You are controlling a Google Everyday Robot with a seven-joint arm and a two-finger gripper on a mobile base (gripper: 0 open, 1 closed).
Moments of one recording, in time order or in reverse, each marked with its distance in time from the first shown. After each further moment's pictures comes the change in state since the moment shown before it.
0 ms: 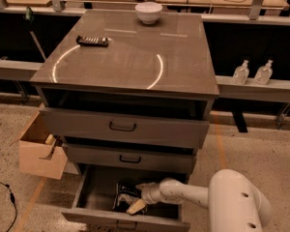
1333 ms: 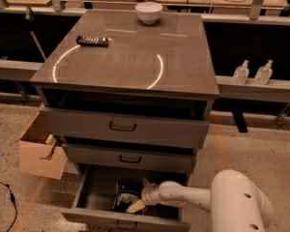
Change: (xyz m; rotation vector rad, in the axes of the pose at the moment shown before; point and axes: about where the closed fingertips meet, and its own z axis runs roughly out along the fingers) arm -0.002 0.002 -0.001 0.040 -0.013 0.005
